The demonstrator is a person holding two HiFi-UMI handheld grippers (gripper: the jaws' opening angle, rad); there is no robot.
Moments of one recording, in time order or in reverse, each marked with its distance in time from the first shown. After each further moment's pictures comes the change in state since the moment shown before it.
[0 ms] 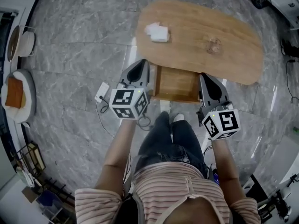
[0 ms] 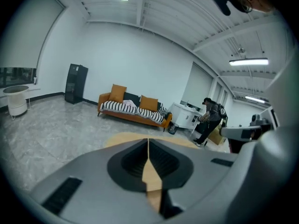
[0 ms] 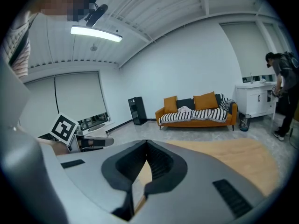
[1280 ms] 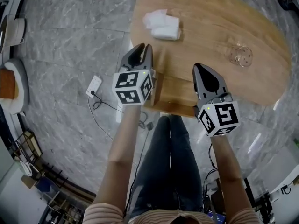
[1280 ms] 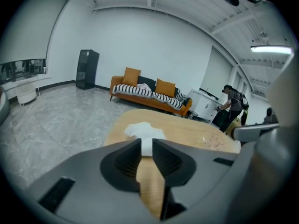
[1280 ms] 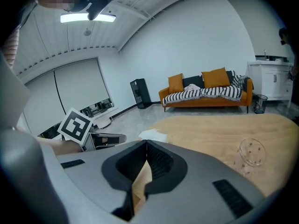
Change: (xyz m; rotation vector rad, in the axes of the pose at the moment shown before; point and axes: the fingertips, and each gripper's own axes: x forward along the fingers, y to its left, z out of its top) left arm 0.195 0.116 -0.136 -0.064 0.135 0.149; right arm 0.194 -0.067 -0.152 0.016 0.183 0.098
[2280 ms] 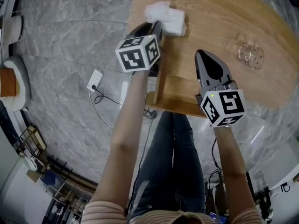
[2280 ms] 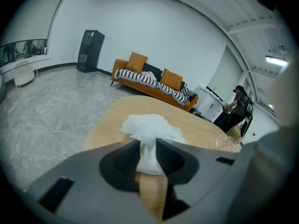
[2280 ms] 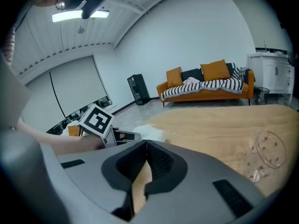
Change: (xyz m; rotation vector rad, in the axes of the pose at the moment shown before) left arm 0.106 0.023 -0.013 -0.133 0.129 -0.031; right arm 0.057 -0.025 -0.017 0.036 0.049 0.004
